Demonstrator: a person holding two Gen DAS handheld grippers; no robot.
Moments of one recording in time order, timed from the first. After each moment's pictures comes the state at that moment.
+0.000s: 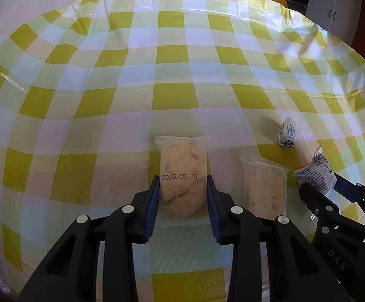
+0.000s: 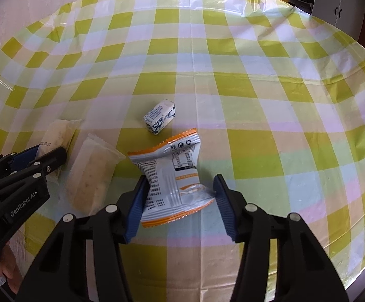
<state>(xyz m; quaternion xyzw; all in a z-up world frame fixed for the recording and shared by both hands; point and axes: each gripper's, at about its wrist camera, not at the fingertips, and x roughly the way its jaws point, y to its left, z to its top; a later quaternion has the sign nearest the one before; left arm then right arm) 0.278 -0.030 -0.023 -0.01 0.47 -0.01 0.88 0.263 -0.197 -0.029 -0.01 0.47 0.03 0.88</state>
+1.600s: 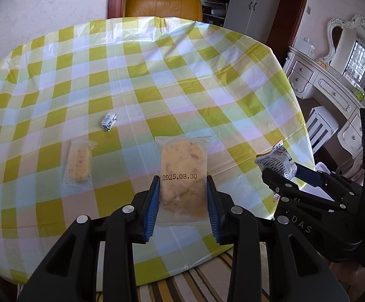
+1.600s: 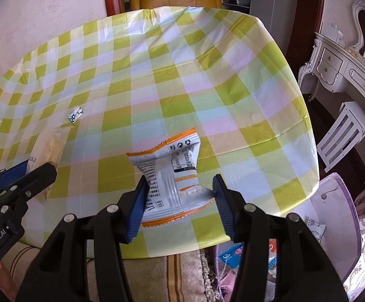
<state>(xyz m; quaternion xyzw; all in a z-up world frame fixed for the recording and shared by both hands) 0.145 -0.193 0.047 0.02 0.42 -0.21 0.88 0.119 -0.357 0.026 0.06 0.44 -0.09 0.89</state>
